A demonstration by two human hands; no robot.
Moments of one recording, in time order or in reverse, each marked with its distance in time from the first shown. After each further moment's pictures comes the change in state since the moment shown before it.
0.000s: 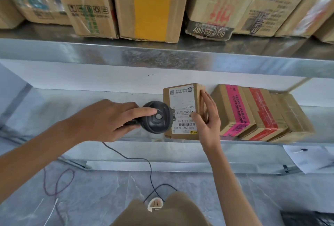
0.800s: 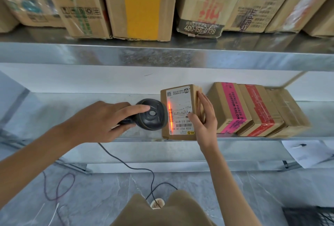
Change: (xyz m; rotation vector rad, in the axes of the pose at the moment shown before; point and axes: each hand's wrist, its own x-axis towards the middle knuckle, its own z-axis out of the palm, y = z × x) left_hand -0.007 0.001 0.003 -0.017 0.042 -0.045; right_hand -0.008 0.001 -0.001 -0.018 0.016 0.046
